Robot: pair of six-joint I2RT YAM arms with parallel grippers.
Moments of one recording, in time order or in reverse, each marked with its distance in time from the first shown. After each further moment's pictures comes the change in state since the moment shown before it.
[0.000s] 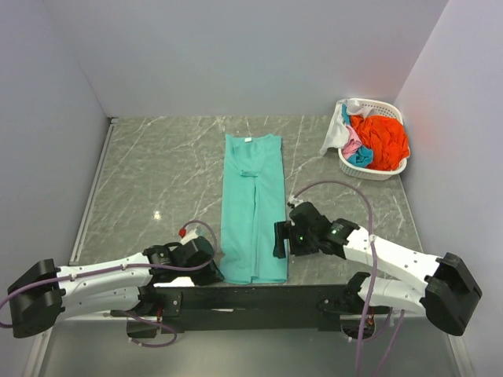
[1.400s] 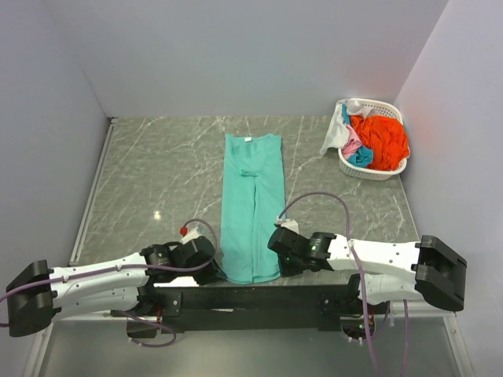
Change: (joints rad) left arm -0.046 -0.037 0.040 -0.028 -0.017 -0.049; right arm 0.343 0.120 0.000 -0.079 0.175 0.241
